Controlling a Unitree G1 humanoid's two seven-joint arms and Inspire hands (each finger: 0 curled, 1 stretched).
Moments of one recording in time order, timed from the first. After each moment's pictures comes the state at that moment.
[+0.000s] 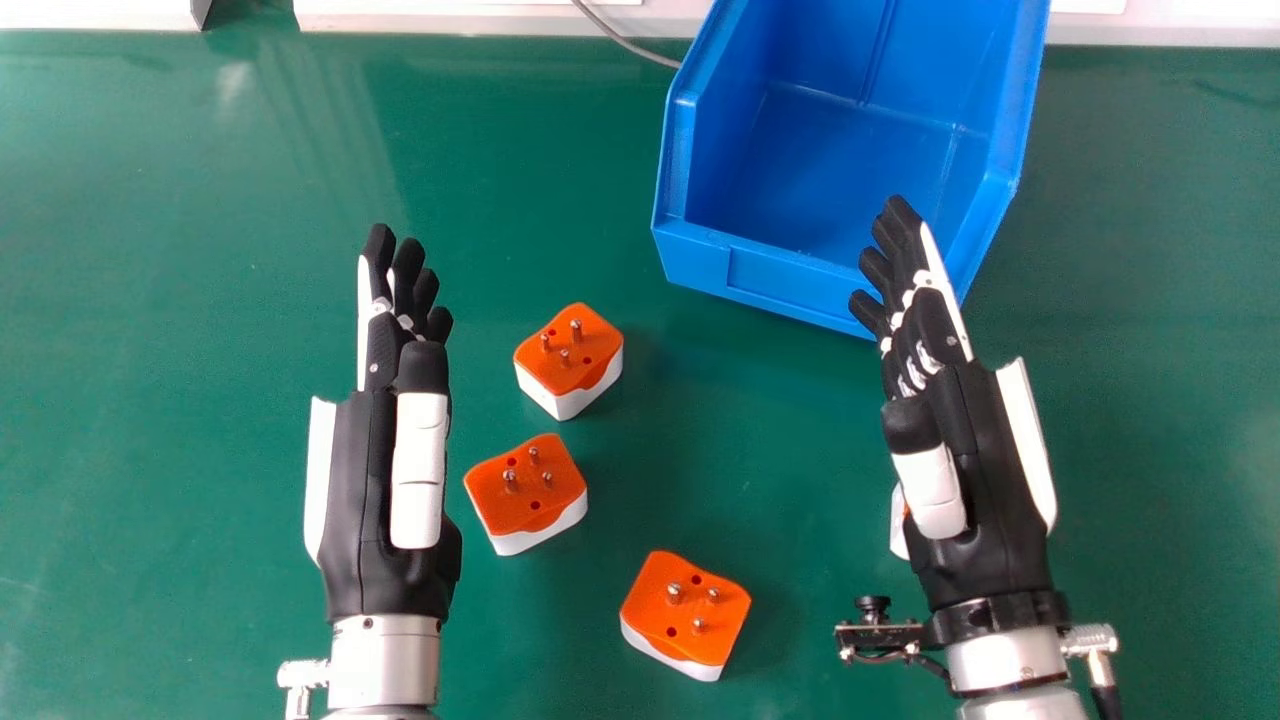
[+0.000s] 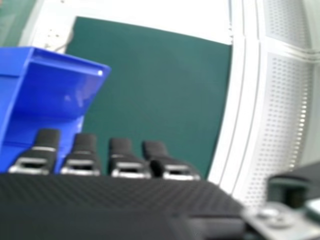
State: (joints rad) left arm 0.08 -0.05 0.02 0.42 -0.14 -0.80 -0.11; right arm 0.14 0.03 0.09 0.23 -0.08 -0.65 0.02
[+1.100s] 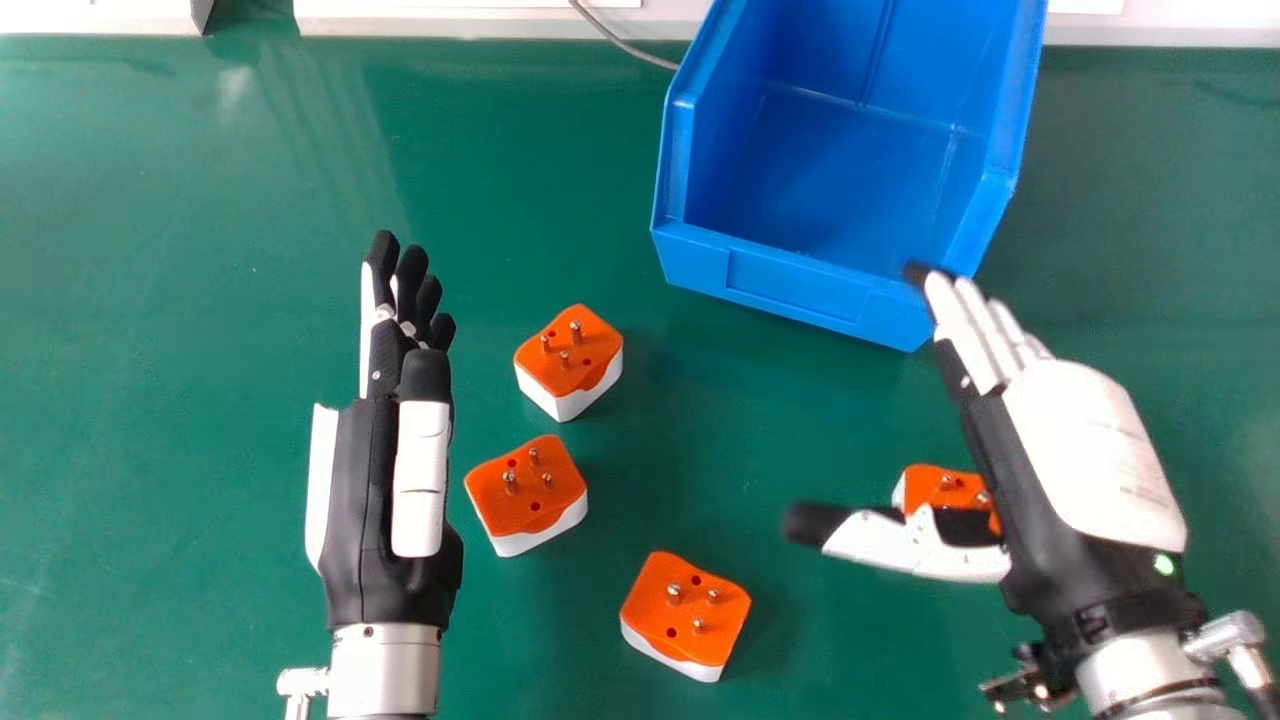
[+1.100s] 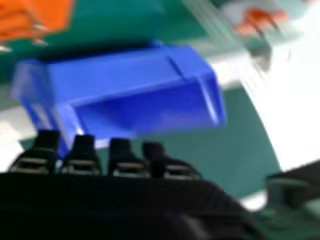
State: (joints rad) left arm 0.10 -0.05 0.02 0.41 -0.14 -0.80 -0.12; right arm 0.34 -0.17 0.03 -0.38 -0.98 -0.07 0.10
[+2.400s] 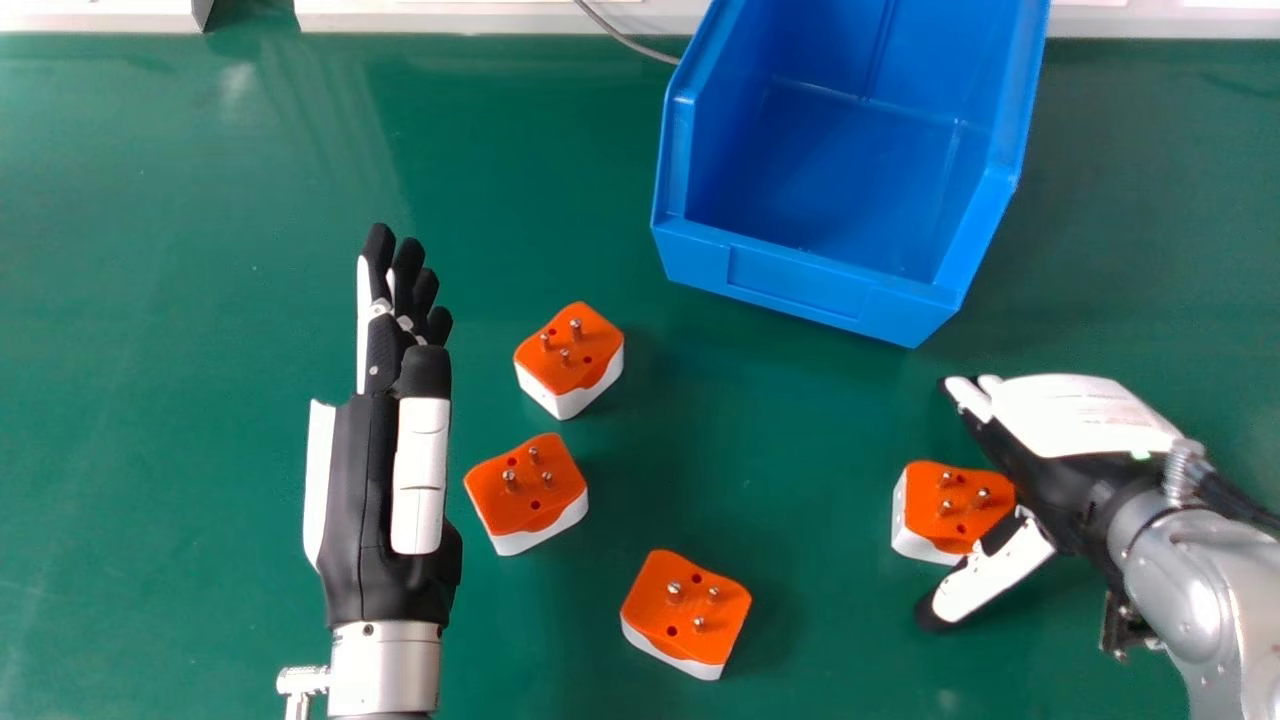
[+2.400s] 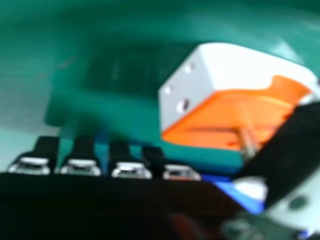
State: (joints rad) left arm 0.11 -0.05 0.01 0.38 -0.13 -0.80 -0.09; right arm -0.11 -0.53 0.24 -0.02 -1.07 0.18 0.54
